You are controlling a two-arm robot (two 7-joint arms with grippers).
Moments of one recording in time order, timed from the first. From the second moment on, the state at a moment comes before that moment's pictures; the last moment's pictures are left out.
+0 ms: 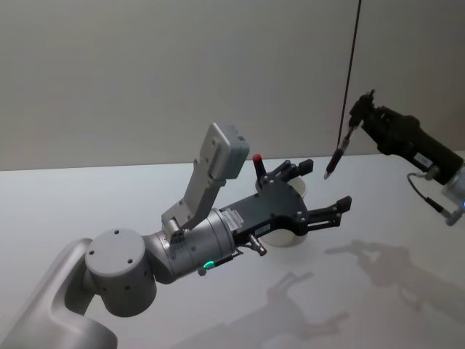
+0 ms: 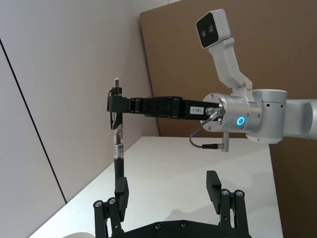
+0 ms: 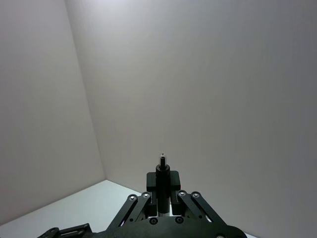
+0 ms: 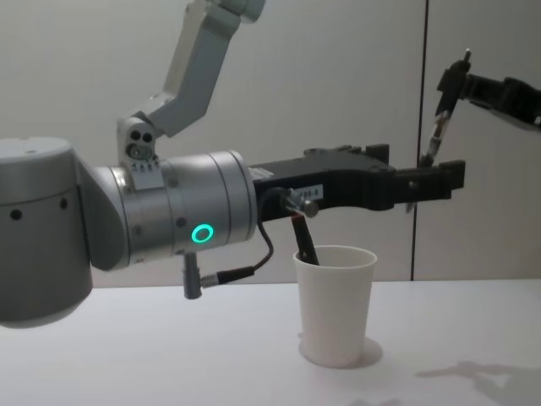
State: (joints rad) left arm -0.42 0.16 0.37 -1.43 -0.25 0.06 -0.73; right arm 0.53 0.35 -0.24 -1.17 0.77 -0.03 0.83
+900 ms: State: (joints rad) left arm -0.42 0.16 0.37 -1.43 -0.25 0.06 -0.73; right arm 0.64 0.27 -0.30 -0.96 0.76 -0.12 0.87
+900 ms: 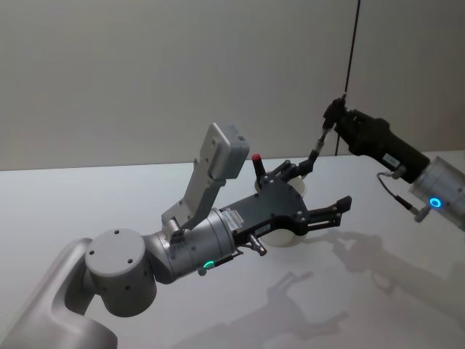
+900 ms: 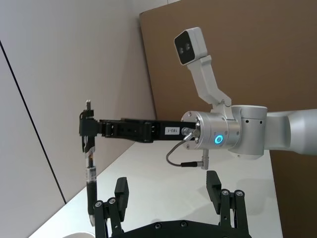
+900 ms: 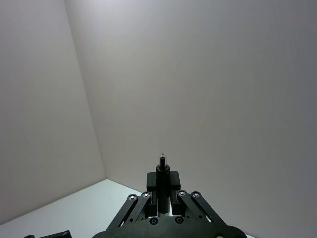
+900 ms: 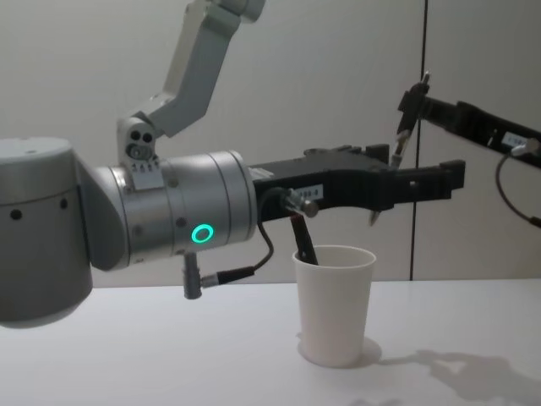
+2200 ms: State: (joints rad) left arm -0.42 0.16 0.37 -1.43 -0.25 0.06 -0.73; right arm 0.75 0.19 -0.35 -0.75 0.71 -0.21 0.88
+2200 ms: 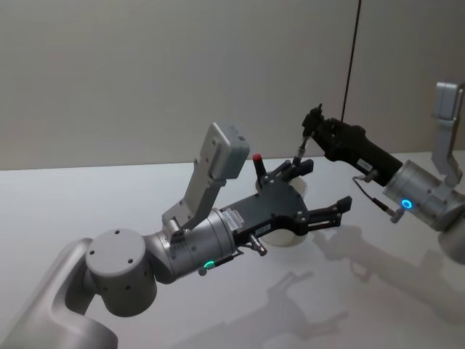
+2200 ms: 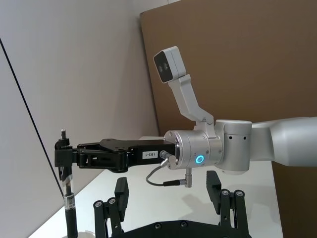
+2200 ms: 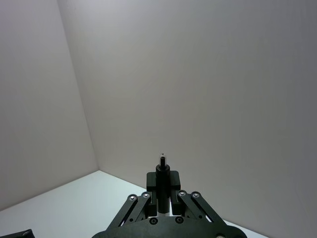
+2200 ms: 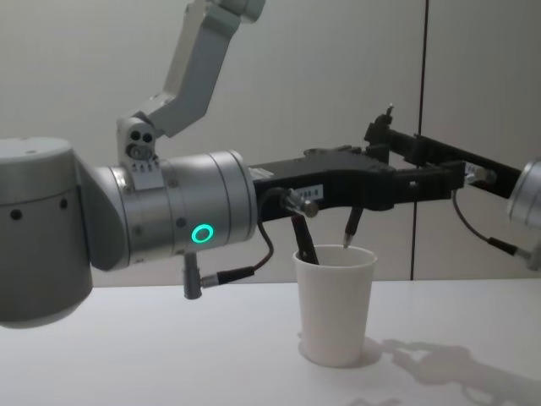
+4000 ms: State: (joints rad) left arm -0.42 0.16 0.37 -1.43 -0.25 0.06 -0.73; right arm 0.70 0.23 -0.33 -0.87 0.70 -0.13 0.82
